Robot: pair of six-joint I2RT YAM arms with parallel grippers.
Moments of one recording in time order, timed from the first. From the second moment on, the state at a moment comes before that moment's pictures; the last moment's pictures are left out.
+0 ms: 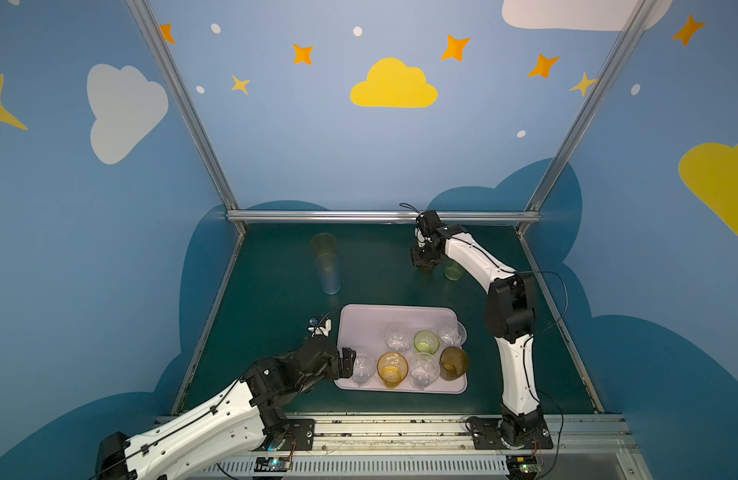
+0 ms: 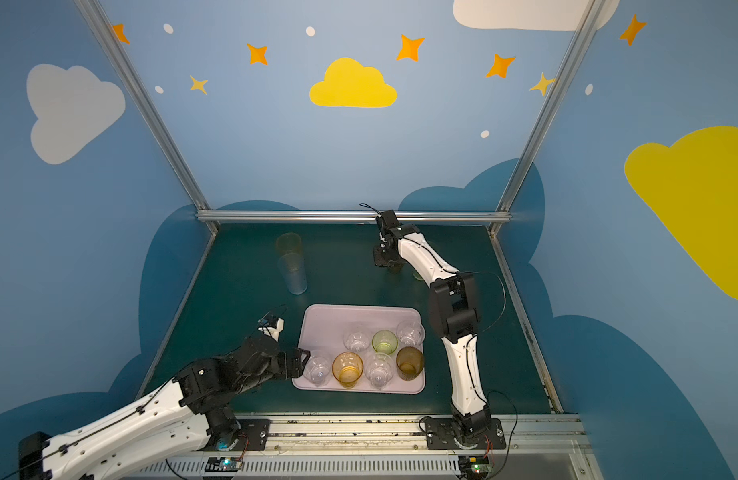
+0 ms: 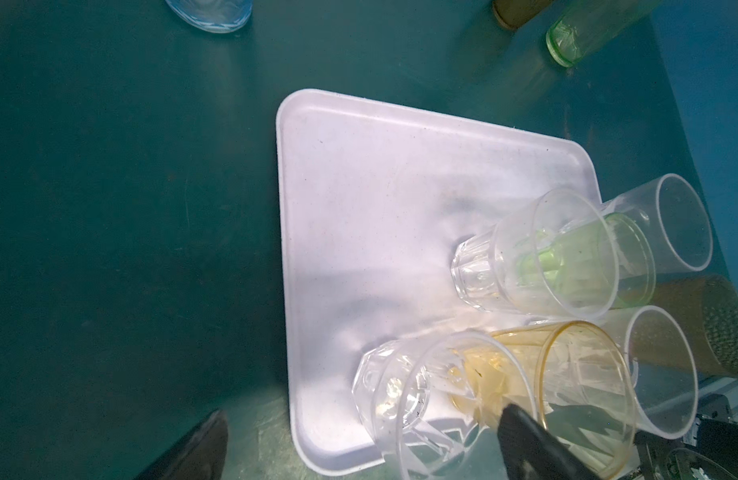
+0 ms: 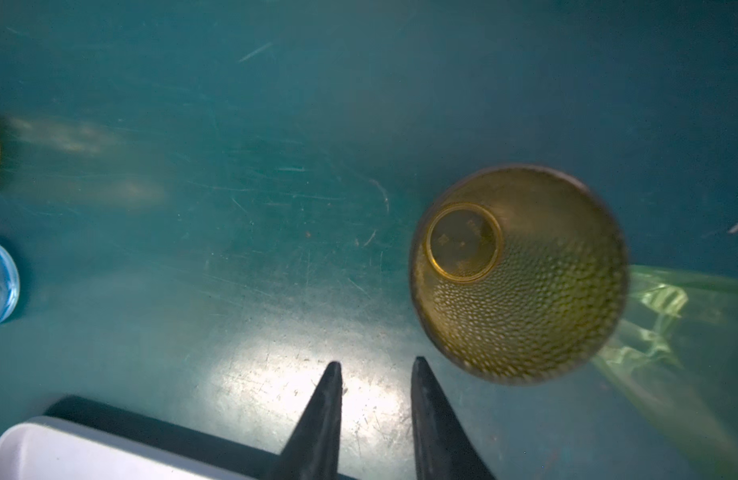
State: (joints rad) left arm -0.93 0.71 0.54 -0.69 -0.24 -0.83; right arm 0.45 2.22 2.01 -0.91 0.03 0.24
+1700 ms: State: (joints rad) left arm -0.90 0.75 0.54 -0.69 -0.23 -0.83; right arm 0.46 2.37 2.17 -0.98 0.13 0.13
